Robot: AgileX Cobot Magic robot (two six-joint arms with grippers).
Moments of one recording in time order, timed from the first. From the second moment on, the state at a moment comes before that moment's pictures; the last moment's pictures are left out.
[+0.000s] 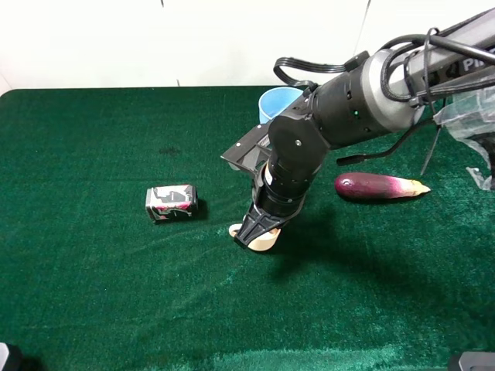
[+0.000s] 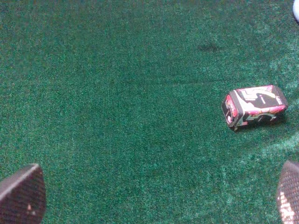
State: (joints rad) left arm -0.17 -0.01 -0.50 0.02 1.06 -0.13; right arm 0.86 1.97 -0.99 -0.05 0.50 0.05
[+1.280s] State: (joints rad) left arm -0.17 -0.01 -0.50 0.02 1.06 -0.13; right arm 0.47 1.71 -1.27 -0.16 0.94 -0.16
